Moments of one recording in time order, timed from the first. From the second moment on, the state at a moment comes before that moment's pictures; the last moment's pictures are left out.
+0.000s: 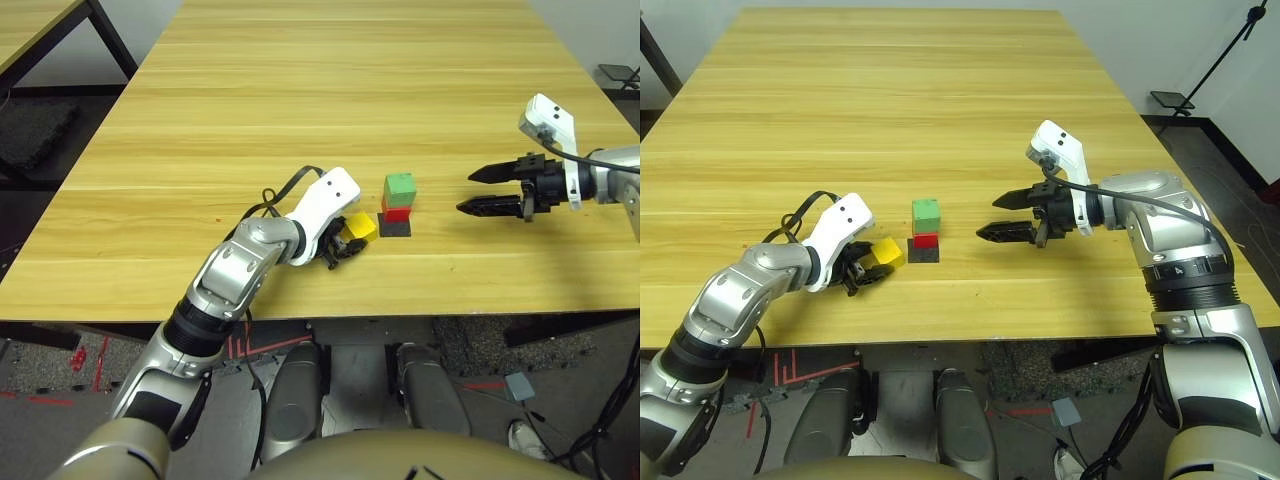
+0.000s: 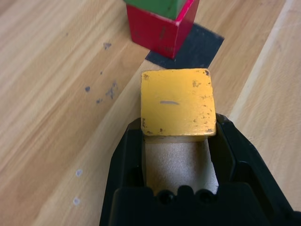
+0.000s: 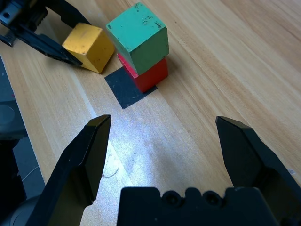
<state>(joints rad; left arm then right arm) -0.48 0.45 -0.33 -0.31 -0.21 1.04 -0.68 -0.70 -0.84 0.15 0.23 0.31 0.73 1.30</state>
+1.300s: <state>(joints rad) -1.10 0.33 -0.43 0.51 -0.08 0.52 -1.21 -0.57 -0.86 0.10 0.16 0.34 0.75 1.26</state>
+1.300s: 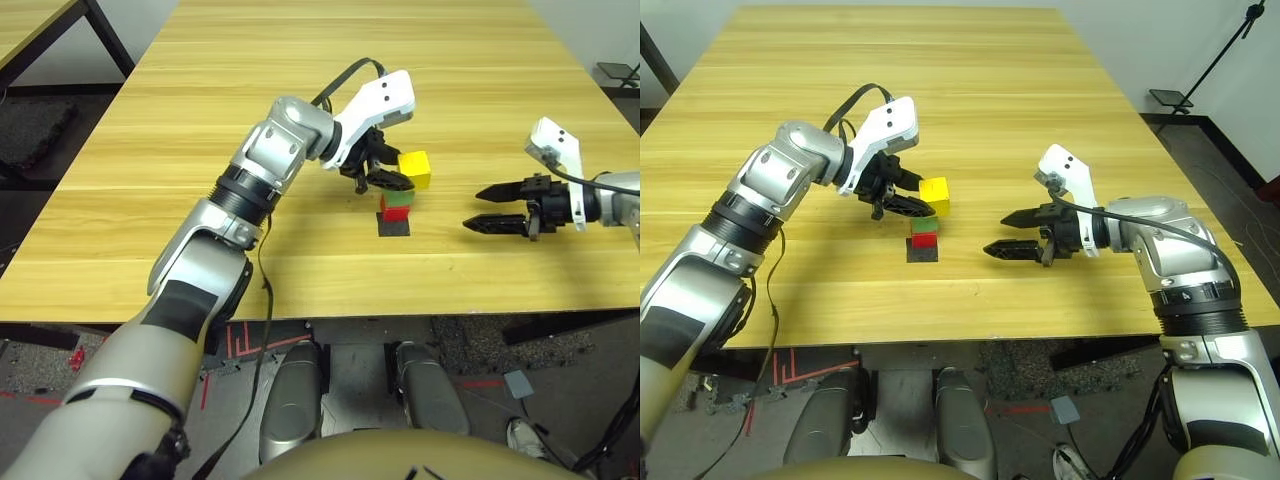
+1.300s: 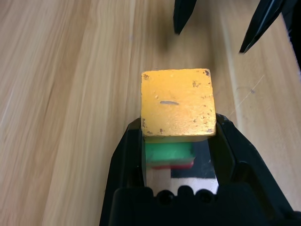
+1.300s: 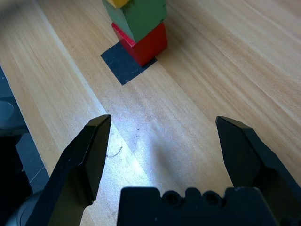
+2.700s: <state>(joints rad) -0.22 0.13 0.35 -0.21 -0.06 0.25 -0.18 -0.67 -0.67 -0.49 1.10 0.35 -0.17 0.59</state>
